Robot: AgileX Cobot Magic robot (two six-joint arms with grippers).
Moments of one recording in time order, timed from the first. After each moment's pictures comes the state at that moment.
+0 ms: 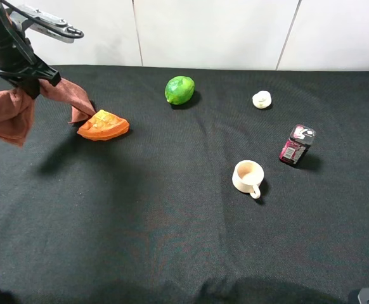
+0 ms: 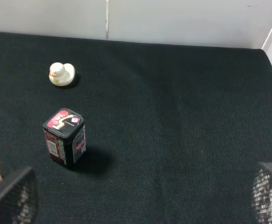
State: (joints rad) left arm -0.15 1.79 -1.23 0.19 0.80 0.03; right arm -0.01 -0.01 -0.50 0.01 1.02 -0.07
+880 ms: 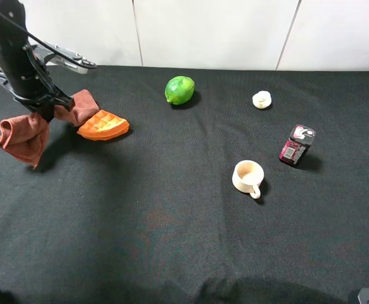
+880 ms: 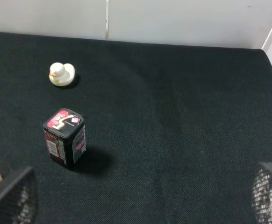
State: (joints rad) left arm -0.15 1.95 -1.19 0.19 0.70 0.00; right arm -0.01 -0.01 -0.50 0.01 1.02 -0.07
